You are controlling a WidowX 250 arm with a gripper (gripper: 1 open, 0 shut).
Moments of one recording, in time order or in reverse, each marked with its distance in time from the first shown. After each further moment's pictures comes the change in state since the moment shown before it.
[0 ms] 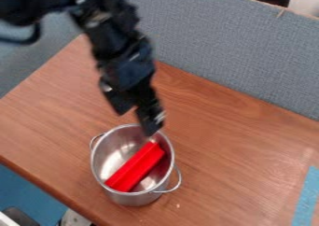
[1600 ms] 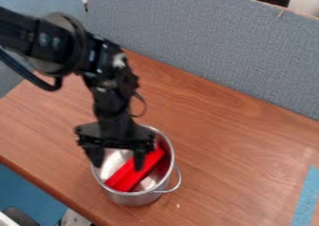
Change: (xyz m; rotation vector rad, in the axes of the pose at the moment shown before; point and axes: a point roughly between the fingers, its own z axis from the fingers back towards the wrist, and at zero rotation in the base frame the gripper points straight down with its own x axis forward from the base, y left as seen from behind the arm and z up) arm -0.048 0.035 -0.070 0.151 0.121 0.738
